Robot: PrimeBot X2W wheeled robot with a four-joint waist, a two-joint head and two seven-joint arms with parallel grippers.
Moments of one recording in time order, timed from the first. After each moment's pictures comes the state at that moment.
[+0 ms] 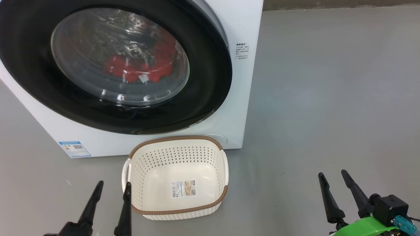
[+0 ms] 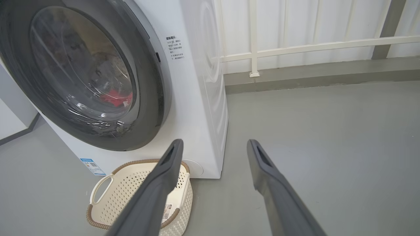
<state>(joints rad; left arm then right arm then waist) 0.02 0.04 0.01 0.14 -0.12 -0.10 -0.25 0.04 -0.09 0.01 0.25 0.36 0.13 -0.25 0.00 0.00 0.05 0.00</state>
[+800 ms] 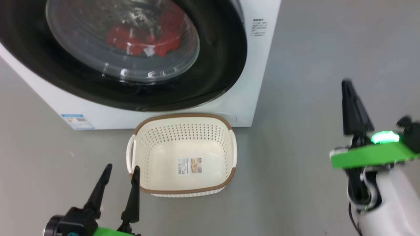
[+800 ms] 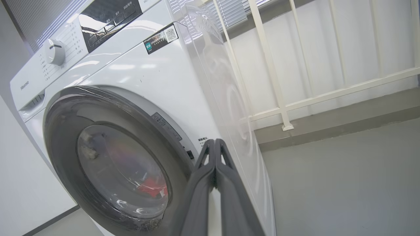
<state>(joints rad) -0.04 0.04 -0.03 0.14 -0.16 -0.10 -0.25 -0.28 -0.07 0.01 0.17 0.58 0.13 -0.26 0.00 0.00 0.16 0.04</state>
